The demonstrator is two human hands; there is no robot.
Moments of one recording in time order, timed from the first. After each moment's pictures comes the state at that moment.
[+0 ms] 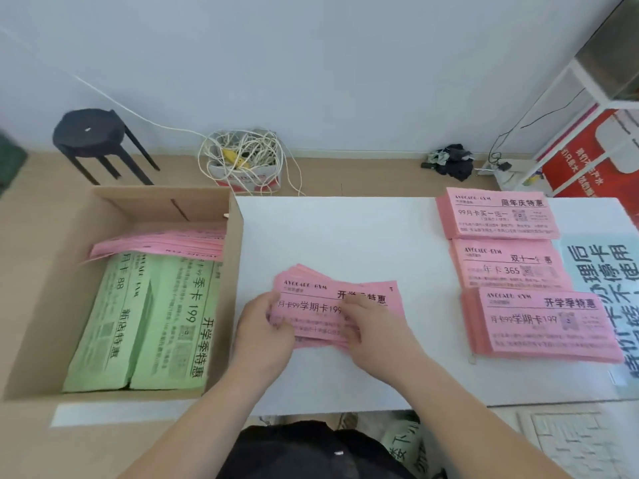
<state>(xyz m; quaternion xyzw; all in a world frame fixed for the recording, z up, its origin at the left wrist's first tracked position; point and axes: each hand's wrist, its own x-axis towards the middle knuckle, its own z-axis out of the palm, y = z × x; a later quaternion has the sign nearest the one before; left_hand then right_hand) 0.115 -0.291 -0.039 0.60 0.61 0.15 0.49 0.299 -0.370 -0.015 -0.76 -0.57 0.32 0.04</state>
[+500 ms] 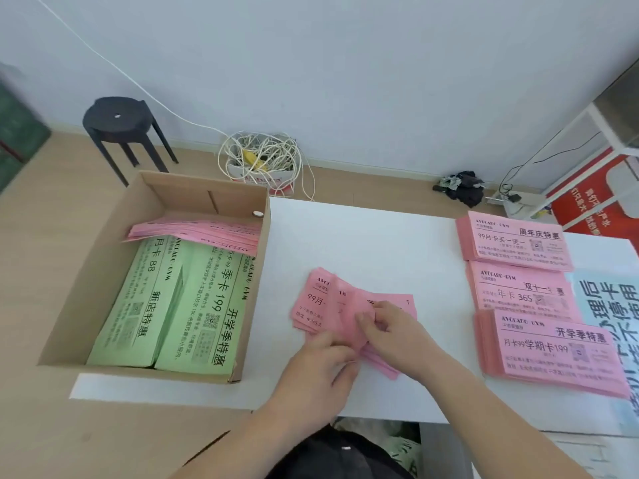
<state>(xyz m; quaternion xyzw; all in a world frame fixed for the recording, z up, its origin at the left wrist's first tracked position) 0.108 -0.347 -0.047 0.78 0.40 0.16 0.46 0.294 -0.358 0.002 -0.77 -0.45 0.42 0.15</state>
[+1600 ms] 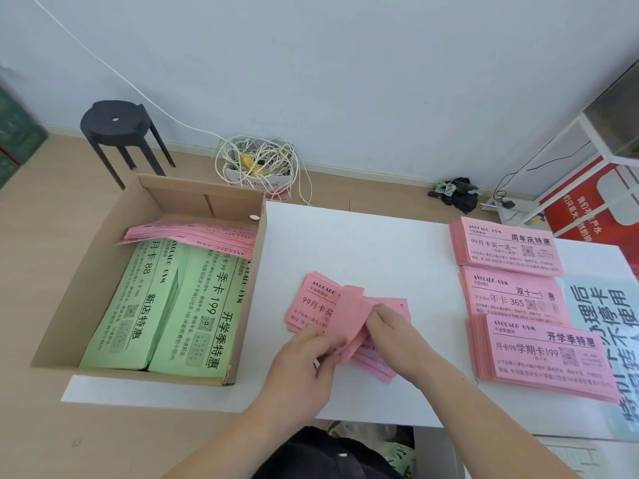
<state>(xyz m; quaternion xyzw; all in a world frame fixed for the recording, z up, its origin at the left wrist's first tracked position) 0.106 -0.340 -0.047 0.73 0.43 0.23 0.49 0.298 -0.358 0.009 -0.77 -0.40 0.46 0.18</state>
